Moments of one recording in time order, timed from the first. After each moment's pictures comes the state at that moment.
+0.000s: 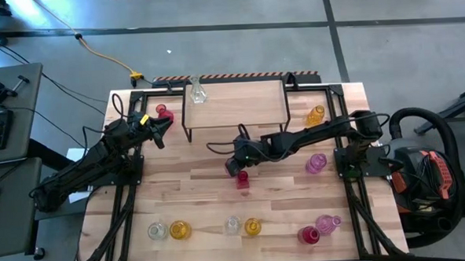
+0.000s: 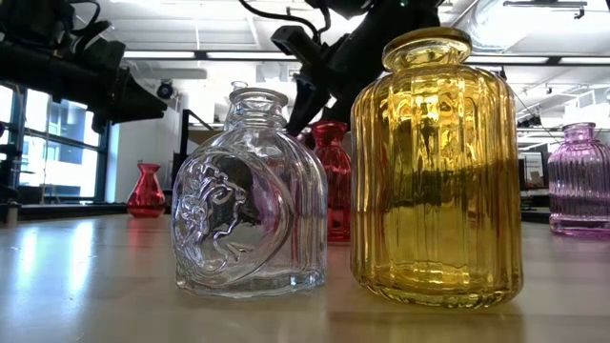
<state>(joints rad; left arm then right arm) 0.60 0.15 0.14 -0.14 0.00 -0.30 0.07 1.83 1.27 -0.29 0.14 0.94</state>
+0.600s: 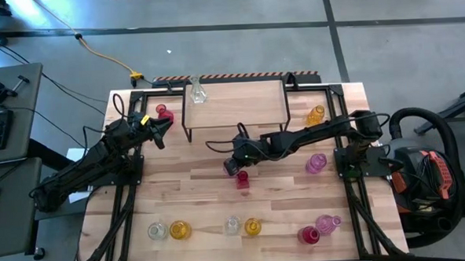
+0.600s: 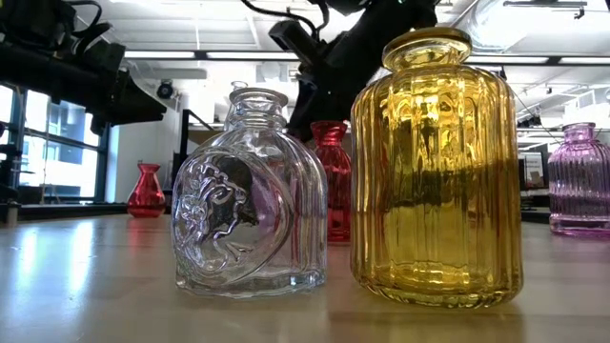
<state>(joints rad) 0.60 0.15 0.14 -0.16 0.00 -0.30 0.06 1.83 1.30 -0.30 0.13 0.97</state>
